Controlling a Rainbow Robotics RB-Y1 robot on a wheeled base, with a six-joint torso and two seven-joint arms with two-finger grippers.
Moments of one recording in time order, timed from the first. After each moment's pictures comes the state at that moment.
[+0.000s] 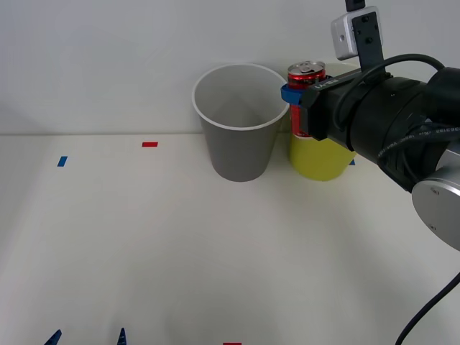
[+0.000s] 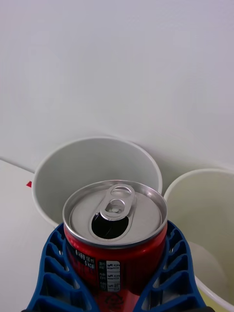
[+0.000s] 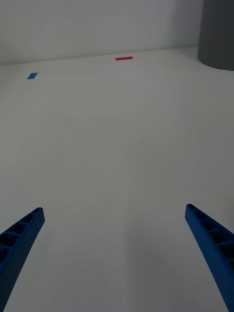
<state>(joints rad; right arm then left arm) -0.42 -0.42 0.15 -2.46 -0.36 1.33 1.34 1.11 0.18 -0.26 -2.06 0.09 -0.34 -1.66</state>
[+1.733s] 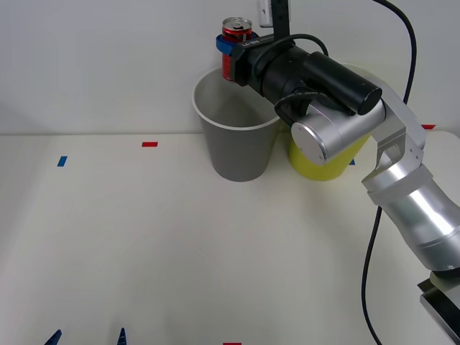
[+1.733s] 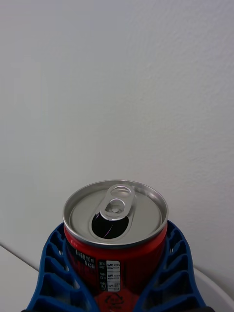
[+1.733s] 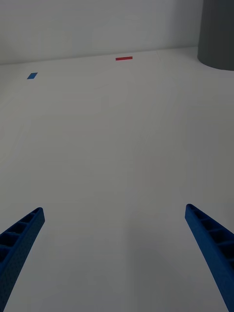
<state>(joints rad) -0.74 -0.36 0.39 -1.60 -0.35 0.42 1.28 1.11 0.18 -0.26 -2.06 0.09 -0.34 -1.66</state>
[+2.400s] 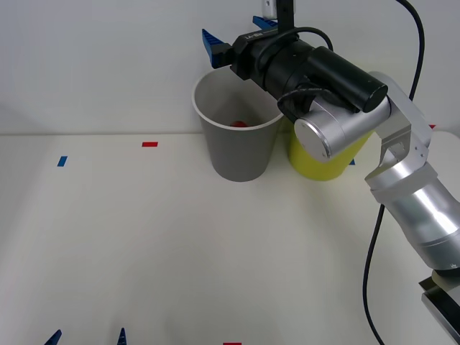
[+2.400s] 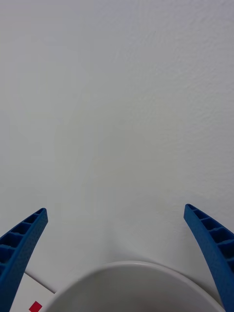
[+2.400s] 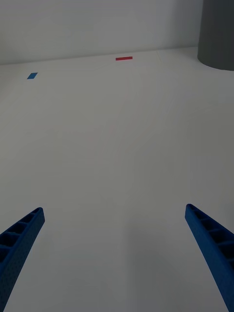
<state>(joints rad) -0.74 -0.37 0.38 -1.63 -0.33 0.41 1.27 1.11 0.18 -0.26 -2.06 0.09 -0.34 -1.66</state>
